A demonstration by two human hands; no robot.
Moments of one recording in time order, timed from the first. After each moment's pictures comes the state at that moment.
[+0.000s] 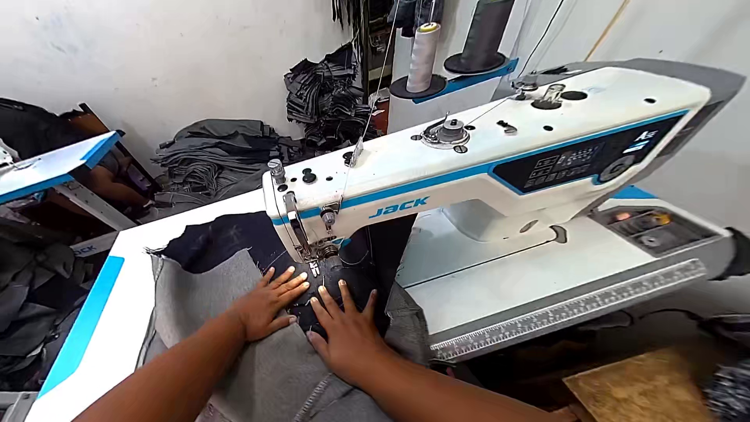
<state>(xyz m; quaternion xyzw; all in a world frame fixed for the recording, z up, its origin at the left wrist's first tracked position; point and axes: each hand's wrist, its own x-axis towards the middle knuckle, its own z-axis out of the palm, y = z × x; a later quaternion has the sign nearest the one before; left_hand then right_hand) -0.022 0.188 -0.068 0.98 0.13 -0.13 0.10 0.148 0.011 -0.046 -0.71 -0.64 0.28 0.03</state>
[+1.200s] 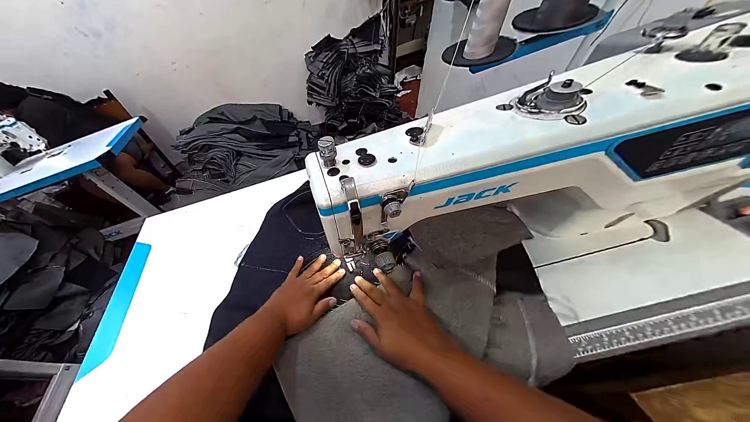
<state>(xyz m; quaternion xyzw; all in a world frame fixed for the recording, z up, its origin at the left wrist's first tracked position) -0.010 0.178 -0.068 0.97 0.19 -0.07 0.12 0.167 0.020 -0.067 -0.70 -0.68 0.20 0.06</state>
